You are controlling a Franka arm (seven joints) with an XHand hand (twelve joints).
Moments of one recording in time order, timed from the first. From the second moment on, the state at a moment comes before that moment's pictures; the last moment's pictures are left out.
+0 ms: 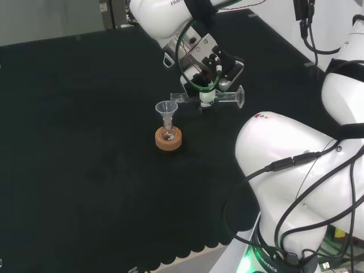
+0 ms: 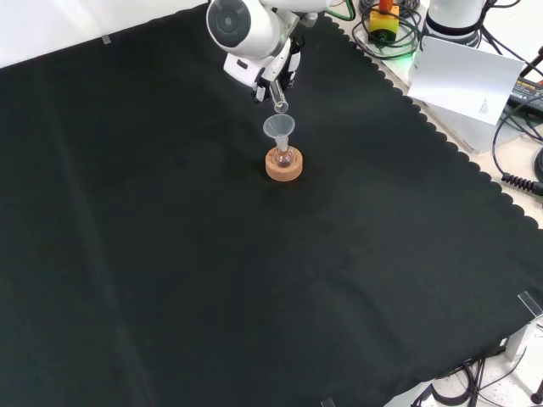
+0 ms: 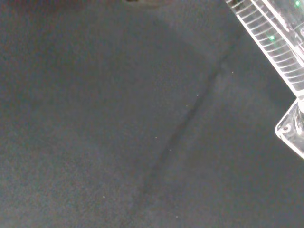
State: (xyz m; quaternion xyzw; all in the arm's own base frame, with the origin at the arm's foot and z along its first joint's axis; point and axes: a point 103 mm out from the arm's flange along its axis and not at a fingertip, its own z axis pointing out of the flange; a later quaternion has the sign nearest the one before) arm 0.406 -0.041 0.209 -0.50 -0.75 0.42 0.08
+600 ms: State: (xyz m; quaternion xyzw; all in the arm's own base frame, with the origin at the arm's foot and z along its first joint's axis) arm 0.407 -0.035 0.211 -0.49 -0.75 0.44 0.06
